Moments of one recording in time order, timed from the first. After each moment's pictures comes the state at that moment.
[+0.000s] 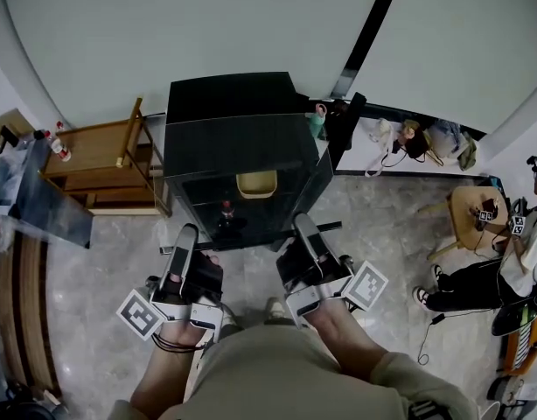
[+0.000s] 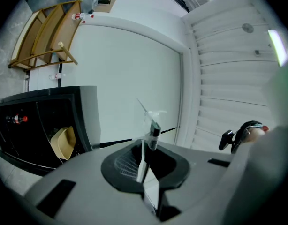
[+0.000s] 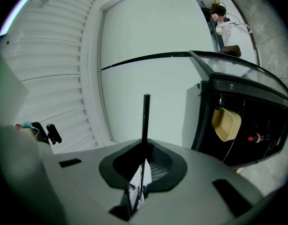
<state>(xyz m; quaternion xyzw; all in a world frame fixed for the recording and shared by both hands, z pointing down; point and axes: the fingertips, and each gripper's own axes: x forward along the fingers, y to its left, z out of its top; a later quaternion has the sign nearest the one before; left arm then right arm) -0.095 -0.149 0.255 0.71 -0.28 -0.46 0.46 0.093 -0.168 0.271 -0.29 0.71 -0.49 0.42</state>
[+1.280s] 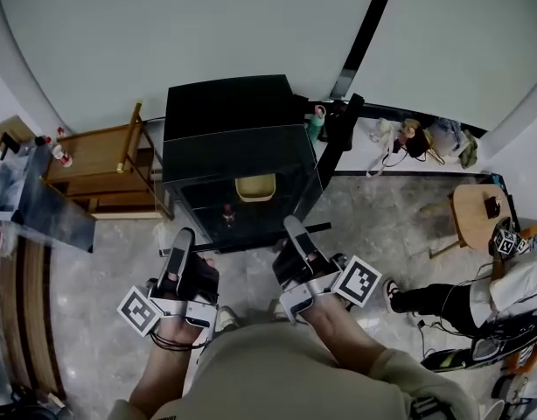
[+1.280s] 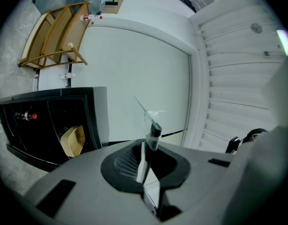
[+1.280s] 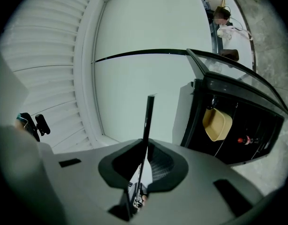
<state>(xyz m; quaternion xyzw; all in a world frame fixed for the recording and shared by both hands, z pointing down) -0.099 -0.160 0.280 0.68 -0.30 -0.45 0.50 0.088 -0.180 0.291 -0.31 0.72 -0.51 0.36</state>
